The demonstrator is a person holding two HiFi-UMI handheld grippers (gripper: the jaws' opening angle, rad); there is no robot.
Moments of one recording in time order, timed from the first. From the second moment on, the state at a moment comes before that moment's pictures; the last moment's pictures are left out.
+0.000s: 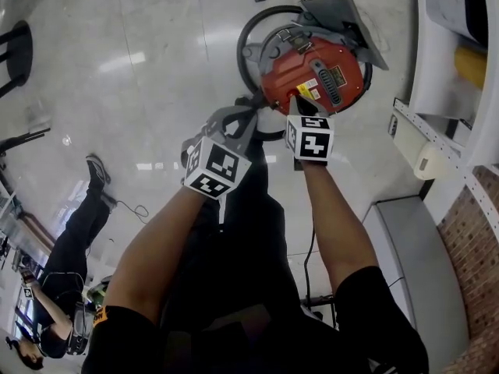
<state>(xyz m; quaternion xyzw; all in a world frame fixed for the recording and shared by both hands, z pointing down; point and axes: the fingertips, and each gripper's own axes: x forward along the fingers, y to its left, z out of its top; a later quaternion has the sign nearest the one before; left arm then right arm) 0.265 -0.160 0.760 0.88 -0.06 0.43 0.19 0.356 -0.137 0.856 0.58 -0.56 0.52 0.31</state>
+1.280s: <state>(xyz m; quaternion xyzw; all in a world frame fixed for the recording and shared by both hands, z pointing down) 0.210 -0.160 0.710 0.89 -0.15 0.38 0.19 0.323 -0.144 0.800 0.59 -0.58 0.47 0.30</state>
